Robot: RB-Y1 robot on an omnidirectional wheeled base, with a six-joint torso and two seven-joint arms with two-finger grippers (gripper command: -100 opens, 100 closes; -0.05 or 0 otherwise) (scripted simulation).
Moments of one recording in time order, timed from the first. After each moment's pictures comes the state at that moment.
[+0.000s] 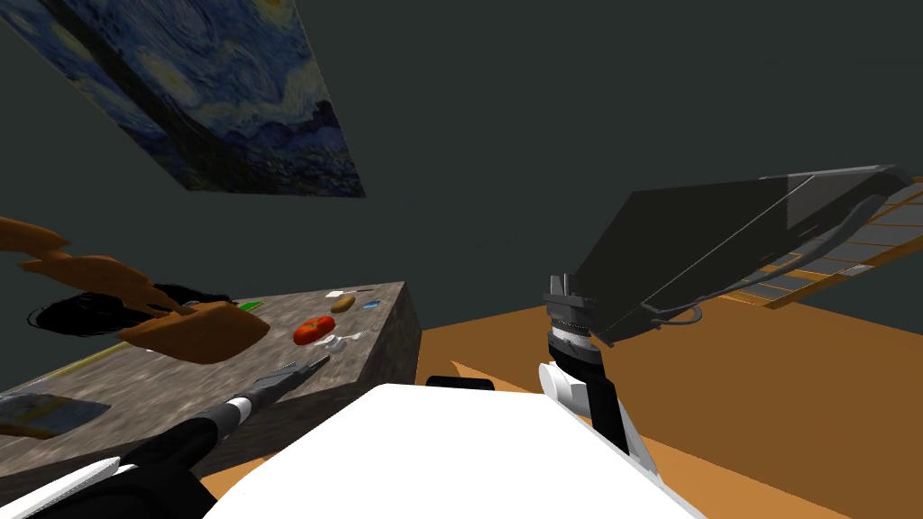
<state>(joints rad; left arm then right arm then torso) 1.03 0.99 0.27 -1.71 -0.38 -0.15 -0.12 0.52 -0.02 -0.05 -2.36 -0.05 -0.50 -0.06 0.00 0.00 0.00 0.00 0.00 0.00</state>
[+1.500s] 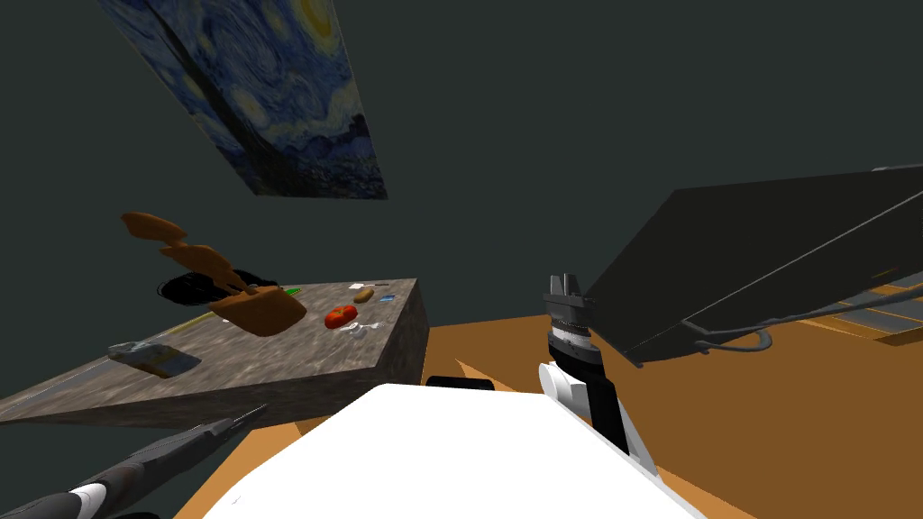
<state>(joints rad) 1.49 1.12 0.43 -1.83 -0.35 -0.10 0.04 0.52 -0.02 -0.05 -2.36 -0.05 -0.50 -0.06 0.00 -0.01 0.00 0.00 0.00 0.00</state>
